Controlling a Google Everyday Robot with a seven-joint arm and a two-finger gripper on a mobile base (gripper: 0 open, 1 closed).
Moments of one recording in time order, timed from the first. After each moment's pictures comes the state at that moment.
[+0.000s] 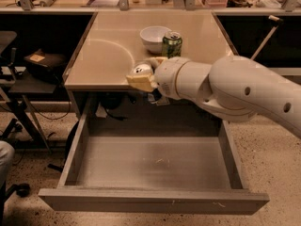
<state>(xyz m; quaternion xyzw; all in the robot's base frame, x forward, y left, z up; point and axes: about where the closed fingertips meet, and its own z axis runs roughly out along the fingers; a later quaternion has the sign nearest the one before) 0.584 0.019 0.899 -0.36 0.71 0.20 0.57</state>
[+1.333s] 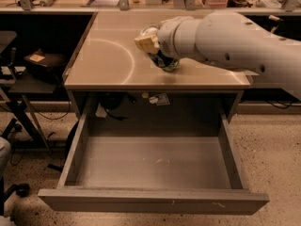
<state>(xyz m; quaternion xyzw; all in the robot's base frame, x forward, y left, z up) 0.669 -0.013 0.957 -0.34 0.73 0.09 0.58</state>
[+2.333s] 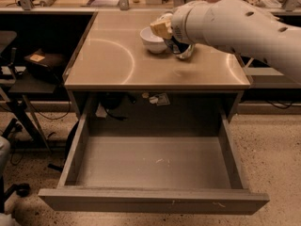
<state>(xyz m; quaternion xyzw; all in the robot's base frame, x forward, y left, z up) 0.705 -0.053 0.980 -0.31 0.74 0.03 0.60</state>
